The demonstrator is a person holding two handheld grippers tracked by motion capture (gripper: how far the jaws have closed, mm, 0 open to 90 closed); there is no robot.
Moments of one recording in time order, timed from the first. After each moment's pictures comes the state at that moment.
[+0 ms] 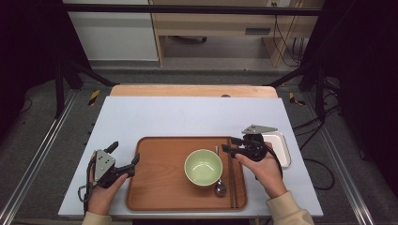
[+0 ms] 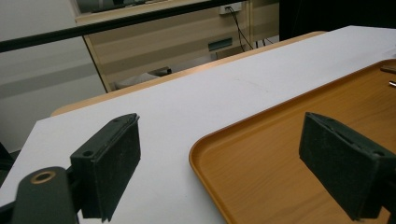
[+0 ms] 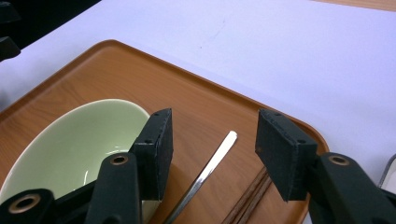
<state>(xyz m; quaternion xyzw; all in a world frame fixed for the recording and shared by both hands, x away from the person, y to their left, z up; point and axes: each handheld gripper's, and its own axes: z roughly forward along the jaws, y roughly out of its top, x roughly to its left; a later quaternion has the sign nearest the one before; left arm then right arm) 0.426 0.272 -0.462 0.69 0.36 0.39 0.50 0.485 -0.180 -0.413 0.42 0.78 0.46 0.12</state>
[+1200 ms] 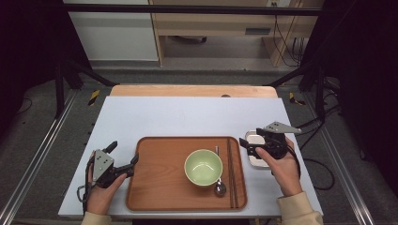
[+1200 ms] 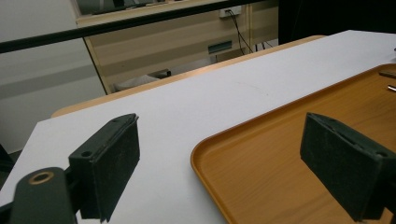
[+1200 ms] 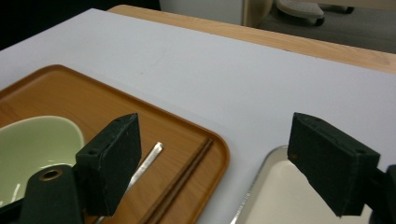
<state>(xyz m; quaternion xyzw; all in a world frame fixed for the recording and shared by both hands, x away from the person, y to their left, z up) 0.426 0.275 -0.461 0.68 0.36 0.38 0.50 0.481 -0.233 -0.401 0.44 0.74 0.46 0.22</state>
